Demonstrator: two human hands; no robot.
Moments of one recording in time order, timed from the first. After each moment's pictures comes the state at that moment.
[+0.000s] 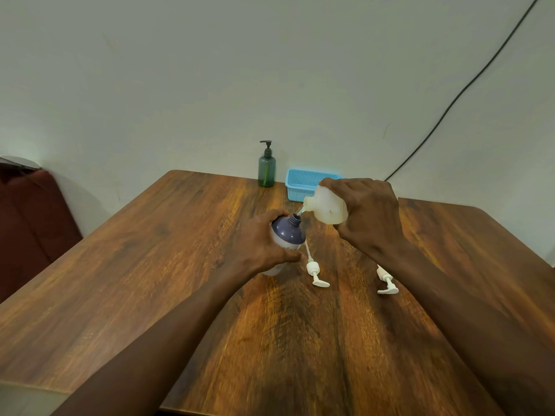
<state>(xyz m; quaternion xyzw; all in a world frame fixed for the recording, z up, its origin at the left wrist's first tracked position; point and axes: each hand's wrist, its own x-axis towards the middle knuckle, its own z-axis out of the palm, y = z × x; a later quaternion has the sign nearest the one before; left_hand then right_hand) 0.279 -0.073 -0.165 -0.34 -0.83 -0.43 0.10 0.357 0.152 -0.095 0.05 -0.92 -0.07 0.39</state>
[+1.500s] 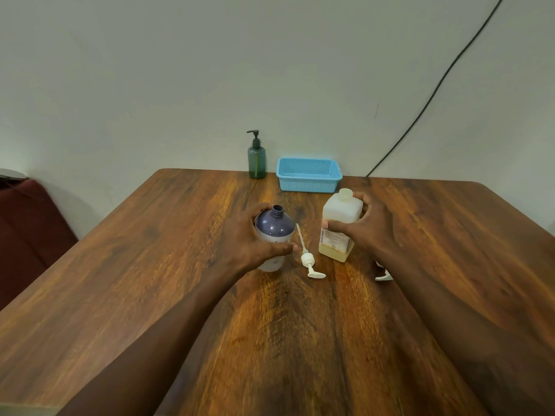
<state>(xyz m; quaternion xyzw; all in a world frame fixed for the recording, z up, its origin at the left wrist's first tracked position) 0.287 -0.073 -0.165 -0.31 -0.83 -0.45 0.11 0.344 0.192 -0.162 -0.18 -0.86 0.37 0.29</state>
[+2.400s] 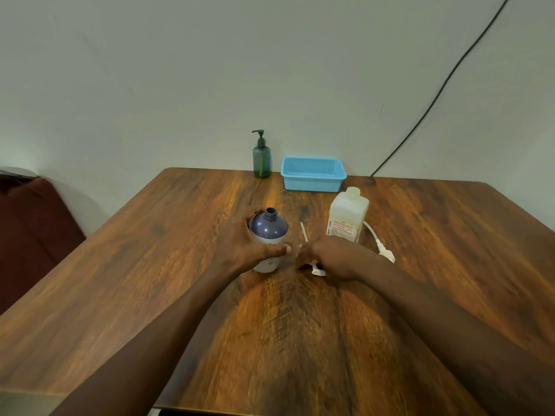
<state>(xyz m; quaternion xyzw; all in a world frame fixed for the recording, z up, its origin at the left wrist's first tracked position) 0.279 -0.091 -0.178 -0.27 -0.85 -0.45 0.09 0.334 0.153 -0.190 0.17 -0.98 0.01 -0.05</state>
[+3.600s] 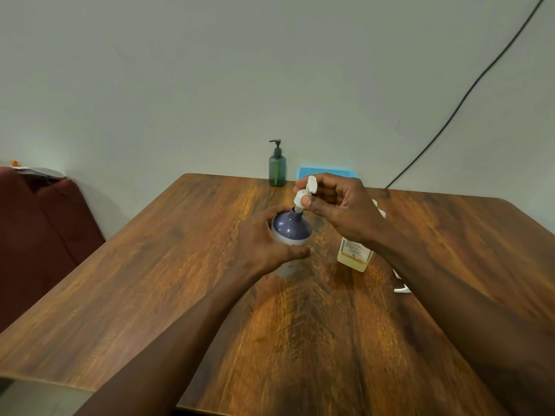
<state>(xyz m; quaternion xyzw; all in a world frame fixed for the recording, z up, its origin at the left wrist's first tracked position) 0.293 -0.086 -0.158 -0.31 -0.80 -0.48 0.16 0.352 0.098 -0.076 0.17 -0.81 0.52 0.20</state>
